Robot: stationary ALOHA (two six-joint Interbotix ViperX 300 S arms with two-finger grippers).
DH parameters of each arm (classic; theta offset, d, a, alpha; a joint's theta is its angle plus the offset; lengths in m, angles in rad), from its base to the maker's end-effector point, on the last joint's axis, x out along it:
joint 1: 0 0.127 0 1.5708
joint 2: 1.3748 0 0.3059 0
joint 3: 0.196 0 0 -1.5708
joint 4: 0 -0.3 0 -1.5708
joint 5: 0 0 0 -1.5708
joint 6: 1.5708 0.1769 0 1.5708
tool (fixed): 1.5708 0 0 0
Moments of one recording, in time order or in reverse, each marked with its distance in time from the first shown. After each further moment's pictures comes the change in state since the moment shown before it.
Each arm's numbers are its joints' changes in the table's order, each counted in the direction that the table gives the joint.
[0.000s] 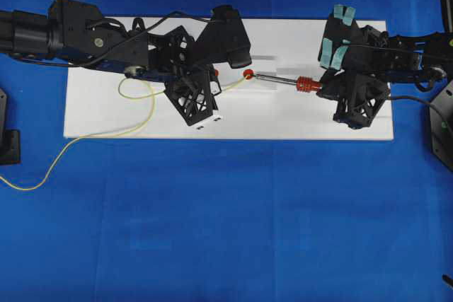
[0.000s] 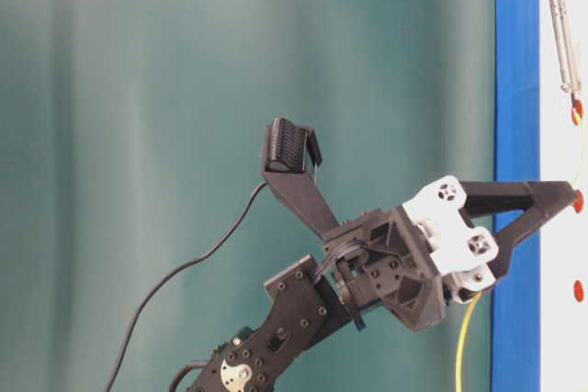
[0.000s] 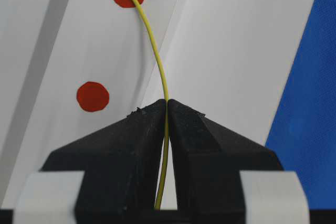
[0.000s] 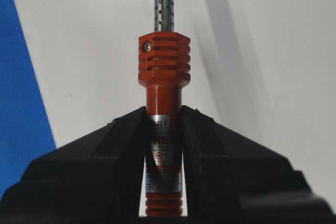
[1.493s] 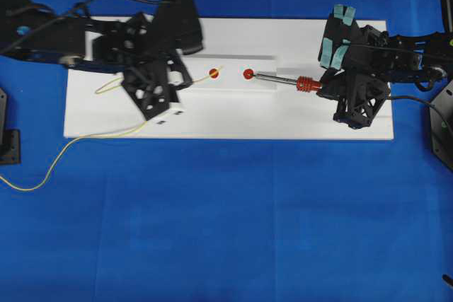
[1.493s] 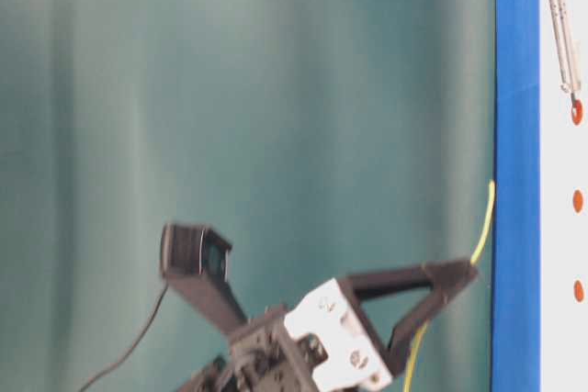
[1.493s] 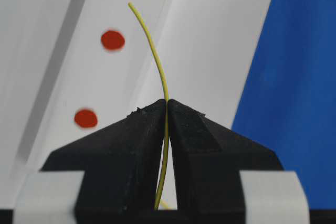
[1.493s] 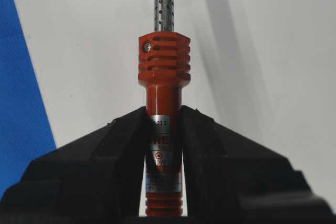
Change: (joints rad) left arm 0.000 0.299 -0.187 -0.002 0.008 -0.009; right arm 0.000 0.000 0.002 0.002 0.000 0.000
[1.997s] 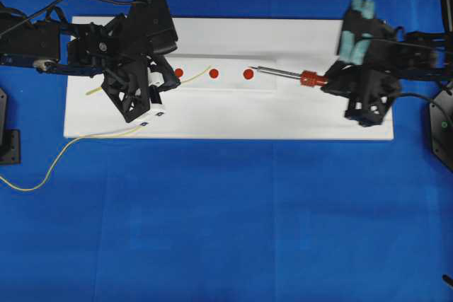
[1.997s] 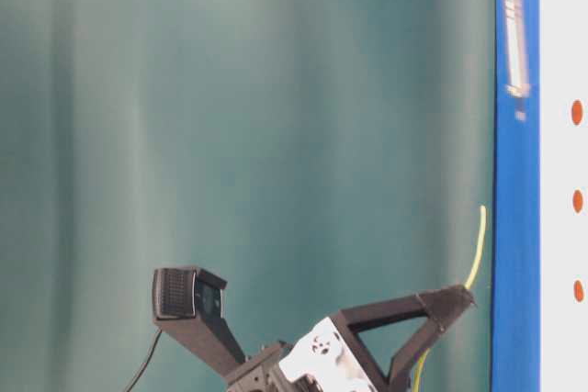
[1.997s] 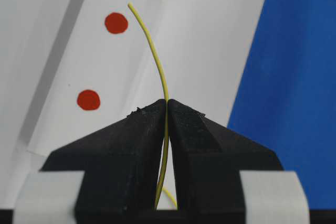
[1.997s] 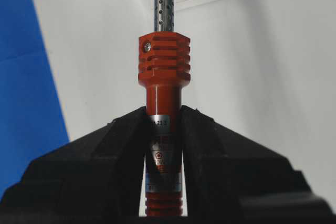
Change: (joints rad) left arm -0.002 0.060 -0.081 0.000 -0.069 -0.009; right arm 0.000 0.147 -0.034 0.000 0.000 0.000
